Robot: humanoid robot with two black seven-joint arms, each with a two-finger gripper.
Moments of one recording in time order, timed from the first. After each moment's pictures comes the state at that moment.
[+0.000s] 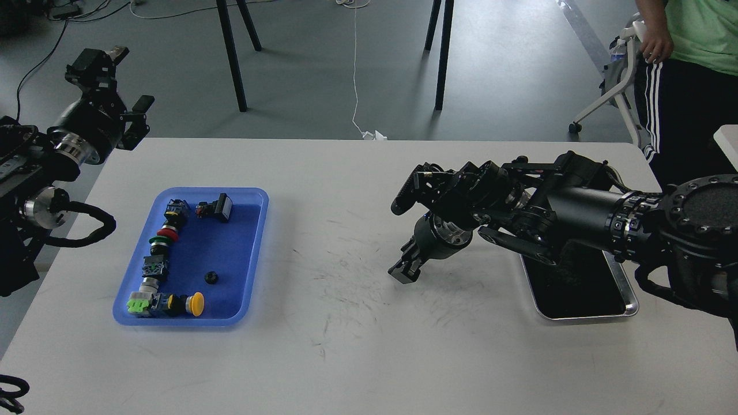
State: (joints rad) left arm -0.90 0.49 -0.37 -0.41 0.12 -0.42 -0.49; right arm 1.27 -0.02 -0.33 0.72 -1.72 0.49 0.48
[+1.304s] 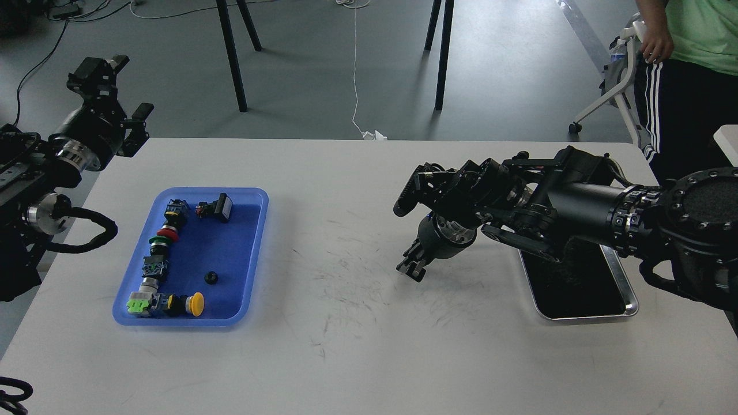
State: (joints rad) left arm -0.88 0.48 -0.37 -0.40 0.12 -0.42 -0.49; right arm 1.30 -0.02 -0.38 0.73 -1.72 0.49 0.49
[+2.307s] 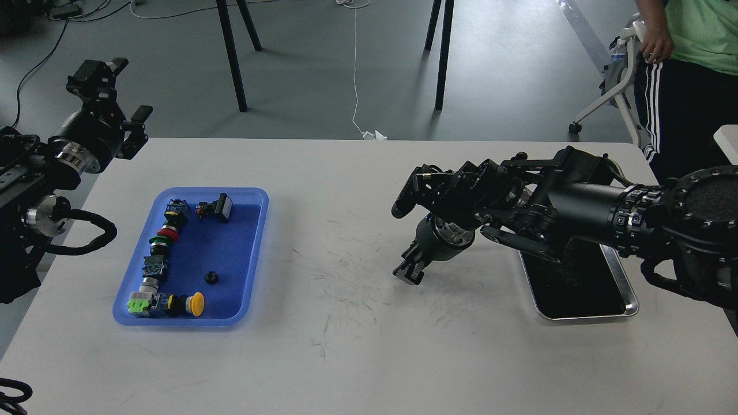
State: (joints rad) left arm -0.87 0.48 -0.37 -0.40 0.12 -0.41 -0.49; right arm 1.30 -0.02 -0.38 0.76 -1.71 0.49 0.49
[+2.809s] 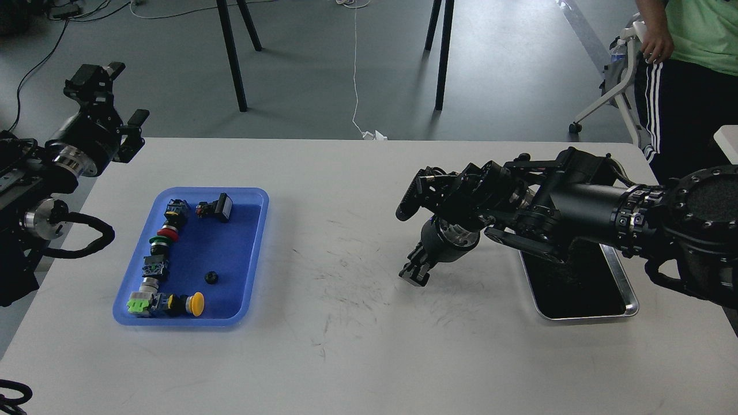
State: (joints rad) left arm -0.87 0.48 -0.37 -0.38 0.12 -0.41 -0.49; right arm 1.30 -0.03 -0.40 0.76 -1.71 0.49 0.49
